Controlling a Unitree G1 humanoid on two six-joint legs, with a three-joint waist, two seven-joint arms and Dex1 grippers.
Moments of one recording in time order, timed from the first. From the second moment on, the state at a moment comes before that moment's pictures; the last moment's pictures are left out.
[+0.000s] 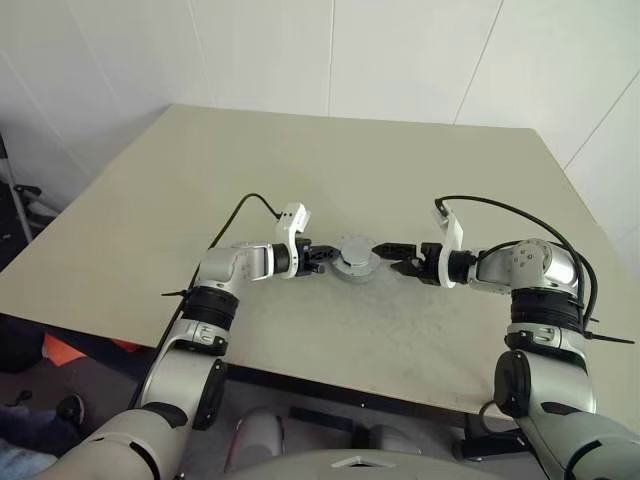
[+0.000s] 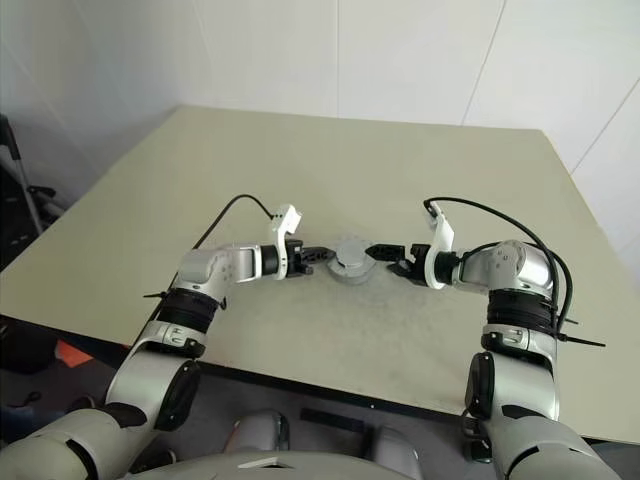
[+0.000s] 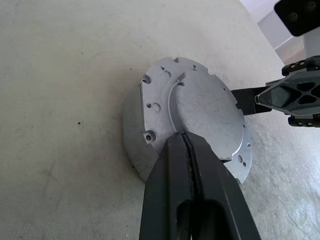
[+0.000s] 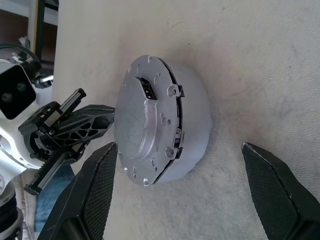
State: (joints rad) left arm -0.69 0.11 -0.04 0.45 -0.37 0.89 -0.72; right arm -0.64 -0.37 -0.38 0.36 0.52 1.50 0.60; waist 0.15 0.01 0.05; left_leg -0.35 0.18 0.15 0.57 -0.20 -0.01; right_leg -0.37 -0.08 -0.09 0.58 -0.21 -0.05
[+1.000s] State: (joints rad) left arm -0.68 0.16 -0.02 0.44 -0.35 0.88 -0.71; right arm -0.68 -0.09 -0.48 0.44 0.53 1.31 0.44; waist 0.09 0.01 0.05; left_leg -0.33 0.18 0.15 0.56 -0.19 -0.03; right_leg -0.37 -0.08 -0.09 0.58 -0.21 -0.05
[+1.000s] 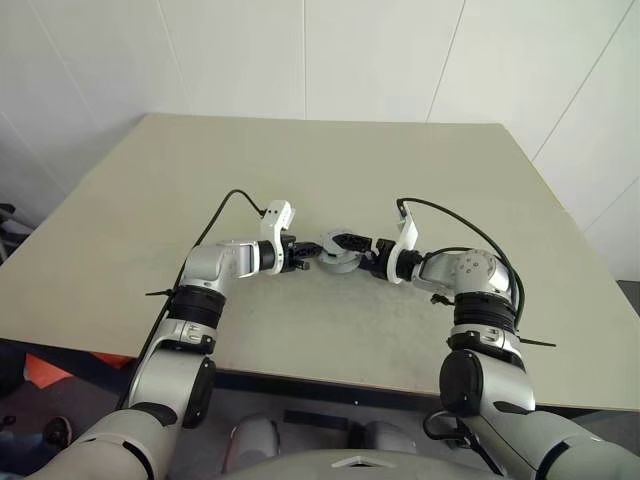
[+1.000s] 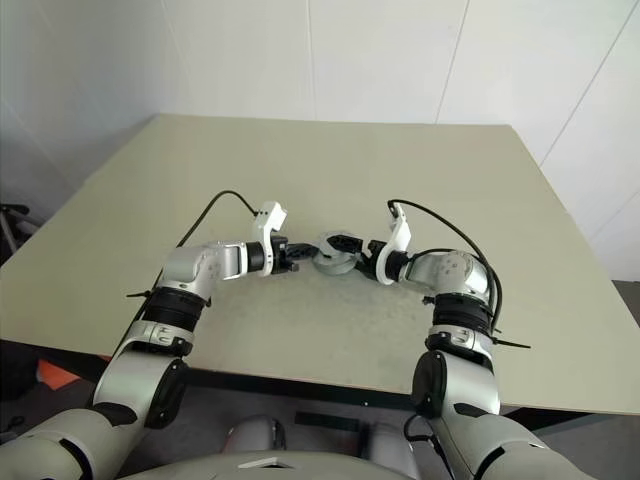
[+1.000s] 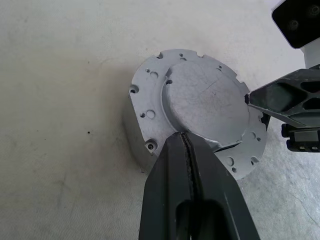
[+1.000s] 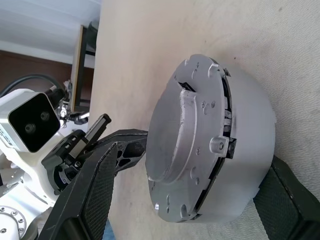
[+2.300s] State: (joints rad) left arm -0.65 0.15 0.10 0.43 -0.36 0.80 -0.67; right arm -0.74 0.04 -0.51 0.59 0.56 1.14 0.37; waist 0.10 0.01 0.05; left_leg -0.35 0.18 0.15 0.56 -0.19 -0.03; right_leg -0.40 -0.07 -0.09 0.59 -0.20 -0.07
